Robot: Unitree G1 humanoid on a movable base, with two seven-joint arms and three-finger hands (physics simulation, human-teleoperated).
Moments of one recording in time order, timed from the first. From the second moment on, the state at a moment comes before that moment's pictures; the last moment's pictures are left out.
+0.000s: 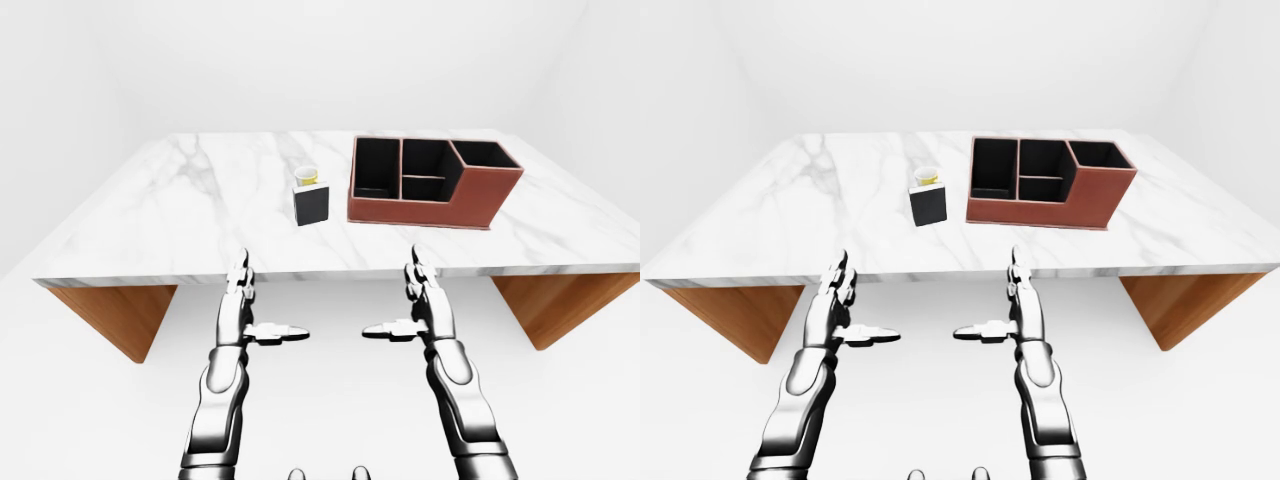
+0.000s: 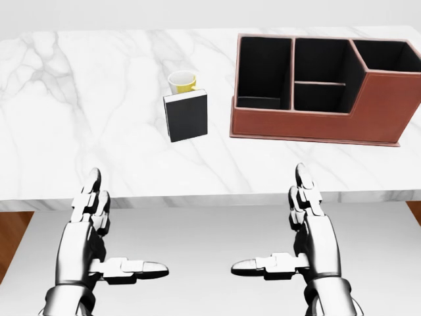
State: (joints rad) left arm 0.00 0.01 0.01 -0.01 -0.01 0.01 -0.01; right arm 0.00 -0.01 -0.01 0.00 0.01 0.00 0.02
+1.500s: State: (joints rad) left arm -0.15 0.11 0.16 -0.30 -0.01 0.09 -0.08; right arm -0.19 -0.06 -0.06 -0.39 0.00 0.09 0.09
